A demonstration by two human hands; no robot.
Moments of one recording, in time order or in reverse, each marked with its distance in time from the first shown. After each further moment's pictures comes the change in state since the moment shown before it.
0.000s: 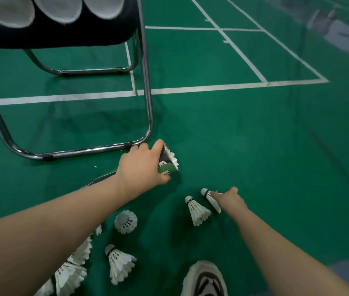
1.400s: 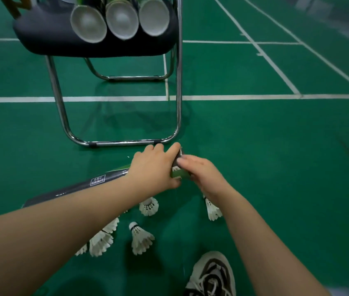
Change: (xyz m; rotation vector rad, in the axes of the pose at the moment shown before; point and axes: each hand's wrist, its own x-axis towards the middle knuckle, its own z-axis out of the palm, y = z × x) left_hand -0.074 0.006 -0.031 0.074 0.075 -0.032; right_hand -0.158 -0.055 -0.023 0.665 -0.747 -0.953
